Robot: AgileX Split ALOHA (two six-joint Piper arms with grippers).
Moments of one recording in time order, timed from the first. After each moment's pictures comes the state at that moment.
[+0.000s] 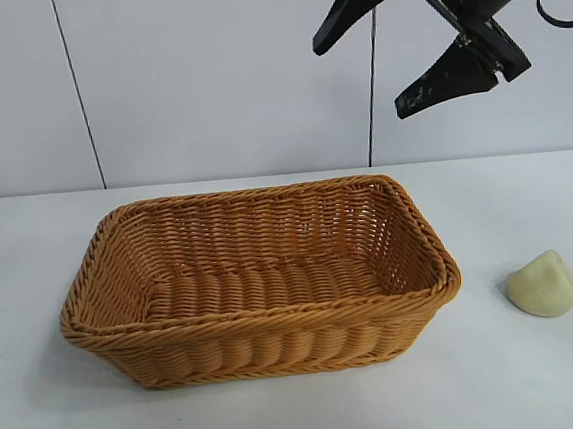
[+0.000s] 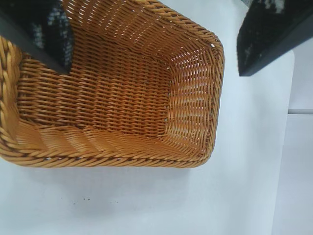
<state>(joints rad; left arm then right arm) -0.01 1.11 -0.88 -0.03 1.21 -0.01 0.17 1.70 -1.27 0.84 0.84 -0.24</state>
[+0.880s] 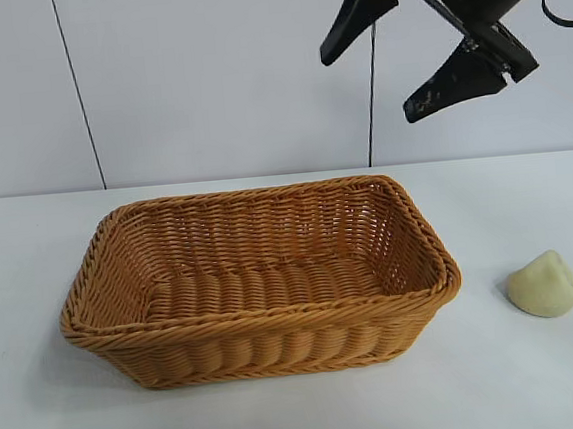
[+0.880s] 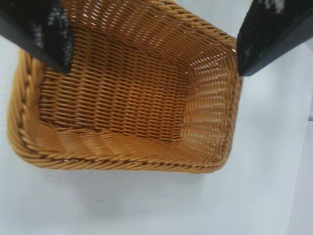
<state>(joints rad) -0.01 0.16 -0.50 -0.05 1.07 -0.01 0.17 1.70 -1.27 0.70 0.85 -0.21</state>
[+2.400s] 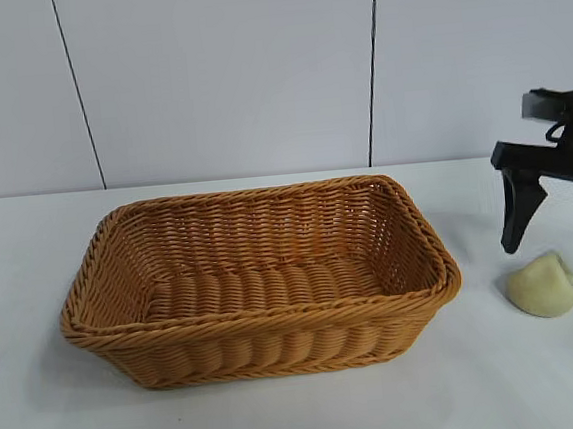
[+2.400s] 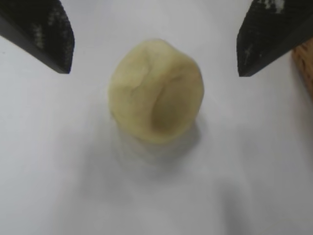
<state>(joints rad) -0.01 -0.01 -0.50 -0.05 1.07 -0.01 -0.06 2.03 -1.25 0.27 0.92 0.04</state>
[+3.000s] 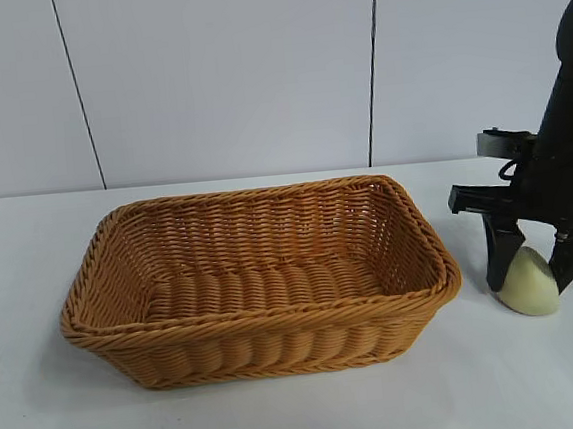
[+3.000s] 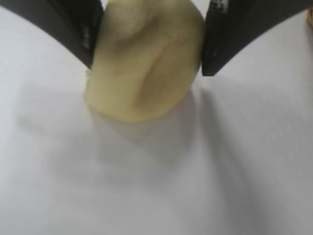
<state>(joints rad) -0.01 -0.01 -0.50 -0.05 1.07 -0.01 0.04 2.08 -1.25 0.19 0.82 0.12</state>
